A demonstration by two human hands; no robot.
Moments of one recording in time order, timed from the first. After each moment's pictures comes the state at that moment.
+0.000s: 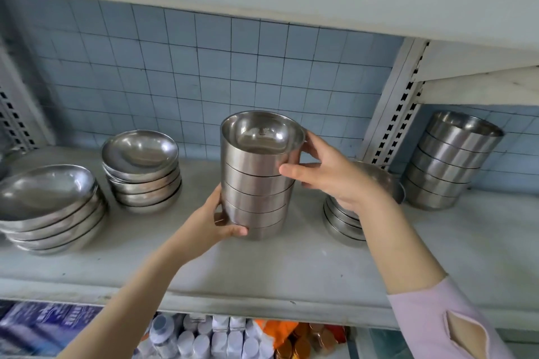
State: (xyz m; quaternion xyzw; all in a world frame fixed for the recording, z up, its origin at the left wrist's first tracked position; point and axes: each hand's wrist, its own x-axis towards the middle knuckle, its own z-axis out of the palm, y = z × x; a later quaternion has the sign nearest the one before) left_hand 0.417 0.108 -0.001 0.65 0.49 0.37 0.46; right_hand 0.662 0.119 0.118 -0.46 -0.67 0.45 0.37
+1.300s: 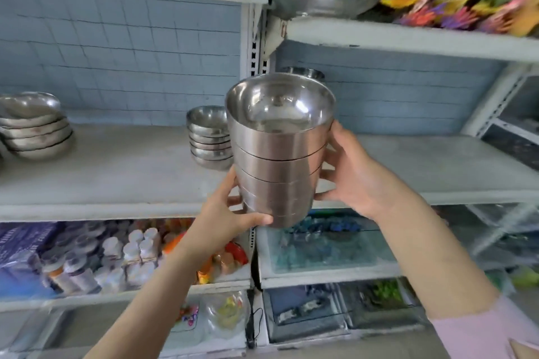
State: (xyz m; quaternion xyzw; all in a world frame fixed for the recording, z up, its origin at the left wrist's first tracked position) left_hand 0.710 -0.119 0.042 0.66 0.43 0.41 0.46; right_hand 0.938 -0.137 0.138 -0.47 -0.47 0.59 0.45
